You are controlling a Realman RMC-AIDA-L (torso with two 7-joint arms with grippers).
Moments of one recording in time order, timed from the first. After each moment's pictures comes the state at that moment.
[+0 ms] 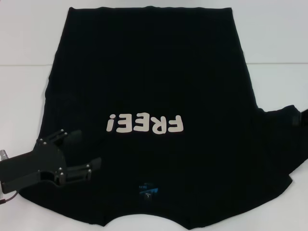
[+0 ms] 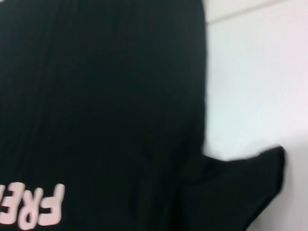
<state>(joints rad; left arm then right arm) -0.36 -2.17 0.43 0.77 2.06 1.60 -1.08 0.65 1.96 -0.62 -0.84 -2.54 -1.34 2.53</state>
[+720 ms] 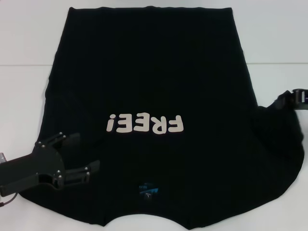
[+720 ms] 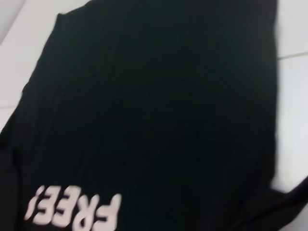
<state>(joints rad) -0.34 -2.17 0.43 0.77 2.07 1.60 -1.09 0.70 1.97 -0.65 -0.87 -2.46 -1.39 2.48</state>
